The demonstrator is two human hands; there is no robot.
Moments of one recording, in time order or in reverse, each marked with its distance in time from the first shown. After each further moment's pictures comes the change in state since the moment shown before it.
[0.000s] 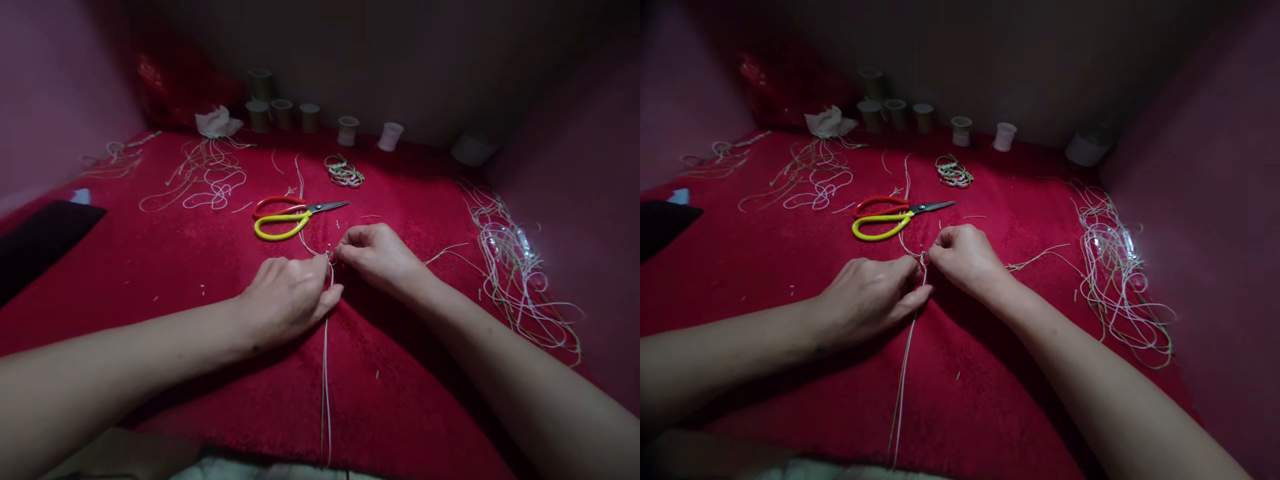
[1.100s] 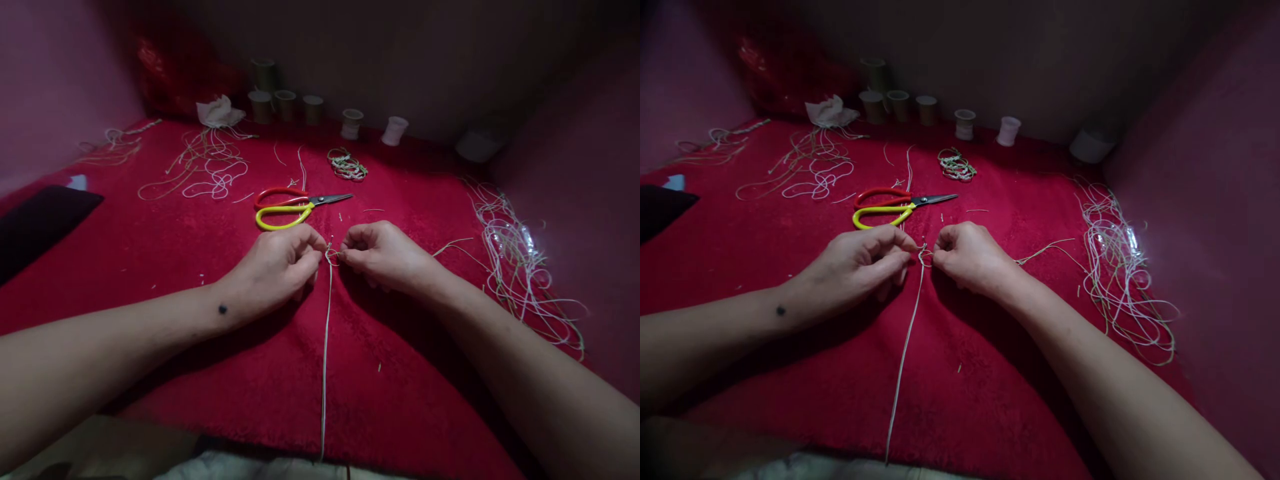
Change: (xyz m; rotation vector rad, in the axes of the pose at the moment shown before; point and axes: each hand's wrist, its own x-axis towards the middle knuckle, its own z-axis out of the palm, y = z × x) left_hand 0.003 -0.017 -0.002 -0.934 0.046 -0.153; right_hand -0.009 0.001 -0.003 -0.049 -0.166 0.024
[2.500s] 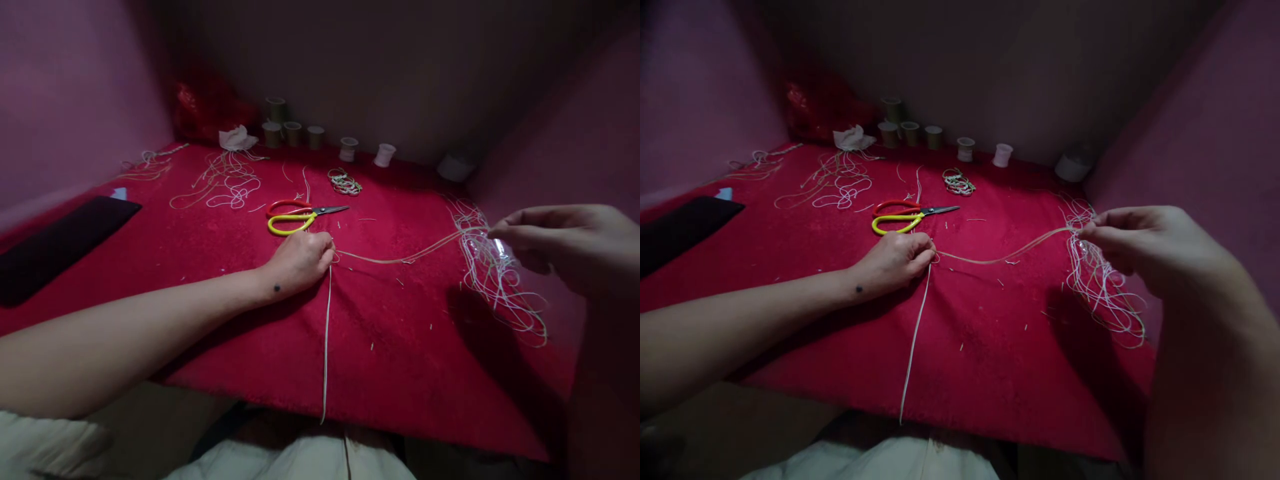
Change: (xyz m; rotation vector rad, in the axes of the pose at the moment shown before) left_hand 0.018 0.002 0.012 0.517 0.089 0.231; right_hand -0.106 0.041 -0.114 -0.624 0.816 0.226
